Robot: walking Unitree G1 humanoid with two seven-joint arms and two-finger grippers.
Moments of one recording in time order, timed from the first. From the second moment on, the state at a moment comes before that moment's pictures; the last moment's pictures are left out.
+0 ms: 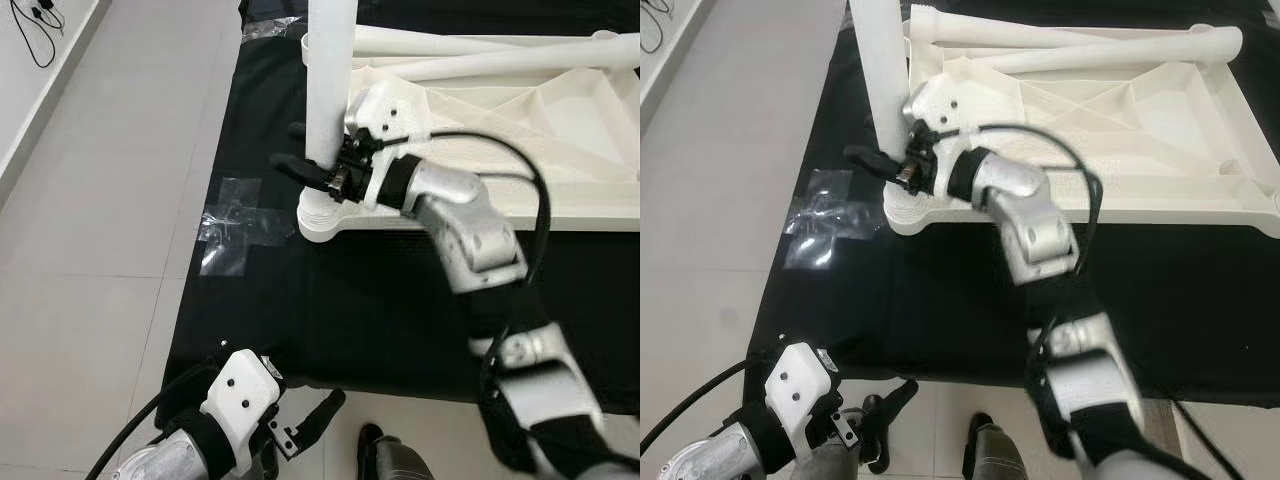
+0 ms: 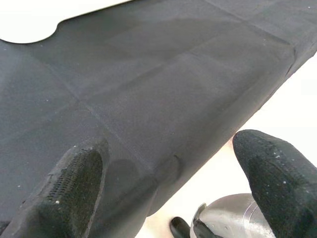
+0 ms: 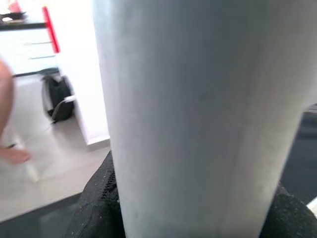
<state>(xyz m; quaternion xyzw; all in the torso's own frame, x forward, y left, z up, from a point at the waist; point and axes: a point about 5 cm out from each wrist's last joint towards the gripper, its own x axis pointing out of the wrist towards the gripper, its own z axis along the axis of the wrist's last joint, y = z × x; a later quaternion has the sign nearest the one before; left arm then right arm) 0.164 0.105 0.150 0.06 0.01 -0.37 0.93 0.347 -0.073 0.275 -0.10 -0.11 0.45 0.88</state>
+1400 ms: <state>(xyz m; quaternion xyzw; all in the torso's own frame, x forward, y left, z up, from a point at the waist) 0.250 0.150 0.422 -0.03 -0.32 -0.50 0.80 0.307 -0.049 0.229 -0.05 -0.13 0.05 0.99</state>
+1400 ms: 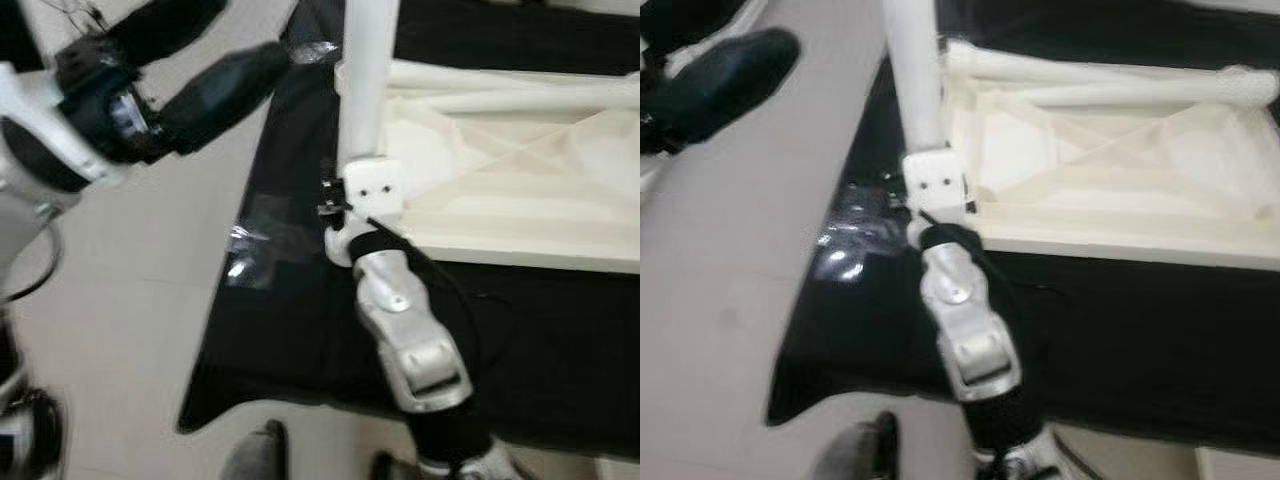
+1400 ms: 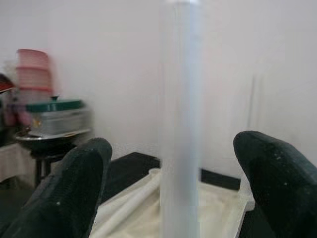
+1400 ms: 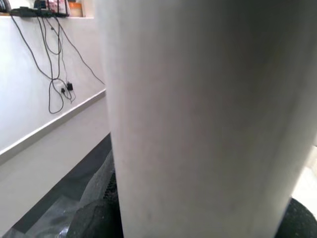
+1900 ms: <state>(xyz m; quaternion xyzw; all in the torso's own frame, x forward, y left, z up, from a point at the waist) 0.303 0.083 0.411 -0.05 -0.11 -0.64 0.76 0.310 -0.050 0.225 -0.05 -0.12 0.04 0.99</state>
